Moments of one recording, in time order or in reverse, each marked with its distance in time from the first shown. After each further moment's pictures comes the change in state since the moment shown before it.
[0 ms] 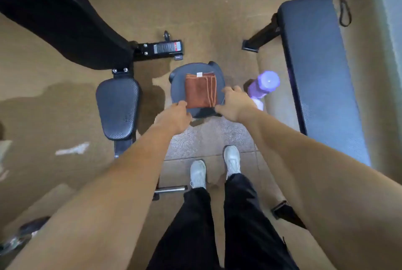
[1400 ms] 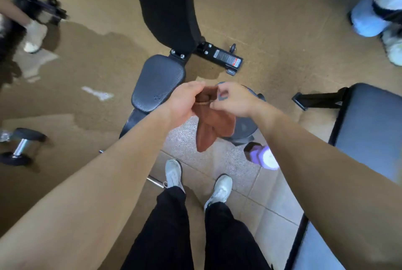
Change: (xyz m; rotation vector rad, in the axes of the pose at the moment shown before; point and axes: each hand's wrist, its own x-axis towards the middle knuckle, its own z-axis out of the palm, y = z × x) left_hand -0.034 -0.018 -0.052 -1.737 0.312 -0.097; right_hand 0.062 -0.114 -0.016 0.033 -0.345 -0.572
